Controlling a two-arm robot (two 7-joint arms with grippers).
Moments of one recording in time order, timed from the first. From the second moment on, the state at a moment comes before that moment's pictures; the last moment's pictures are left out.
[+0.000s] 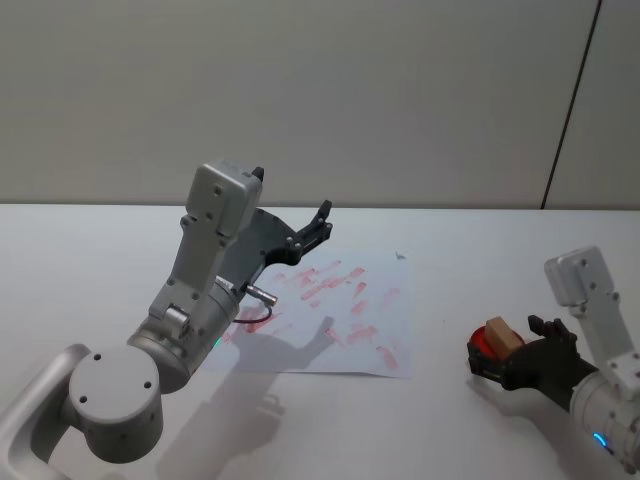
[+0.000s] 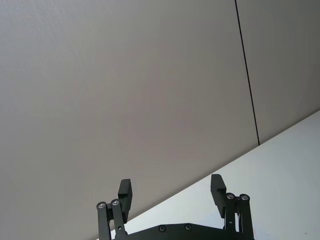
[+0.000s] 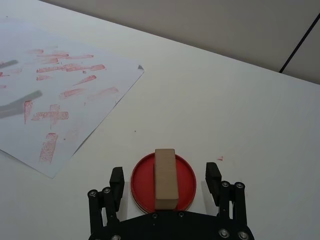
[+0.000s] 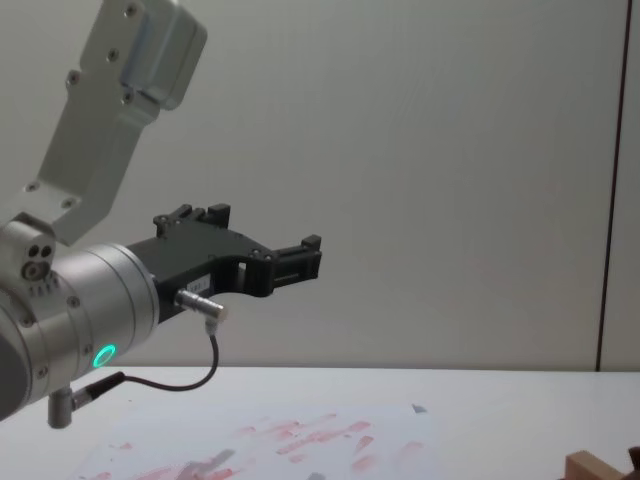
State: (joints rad) left arm -0.24 0.38 0.45 -1.63 -0.20 0.01 -0.01; right arm 0.00 0.32 -0.26 -1.70 0.15 0.47 0.13
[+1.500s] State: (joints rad) left arm -0.24 0.38 0.45 -1.63 -0.20 0.01 -0.01; right arm 0.03 0.30 -0.27 -1.66 0.12 0.44 0.12
